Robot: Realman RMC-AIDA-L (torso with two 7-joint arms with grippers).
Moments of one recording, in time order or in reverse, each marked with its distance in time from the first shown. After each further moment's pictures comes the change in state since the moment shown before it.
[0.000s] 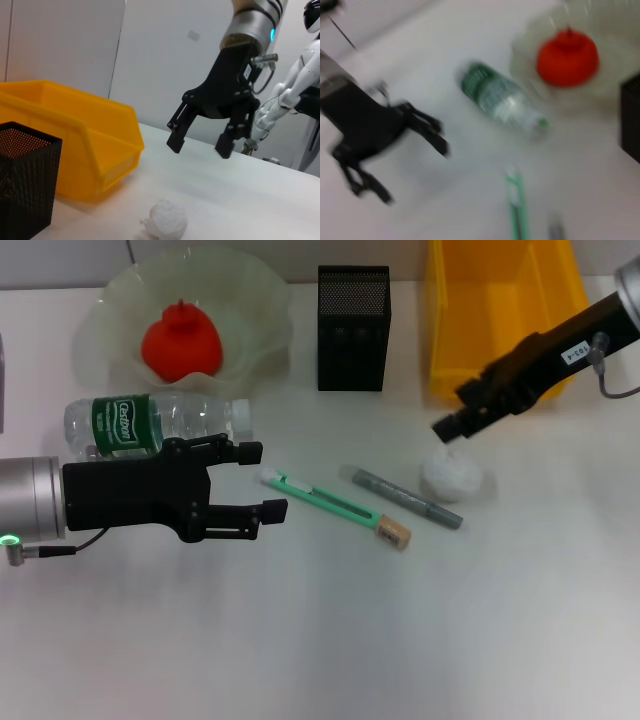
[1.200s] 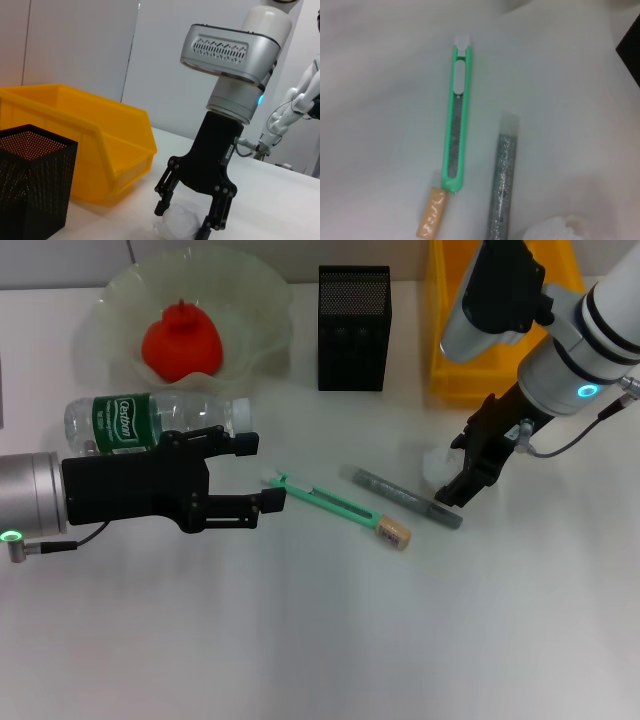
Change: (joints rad) left arm 0.004 -0.008 -0.017 0.001 -0.007 -0.023 -0.001; right arm 0.028 0.095 -0.352 0.146 -0.200 0.356 -0.066
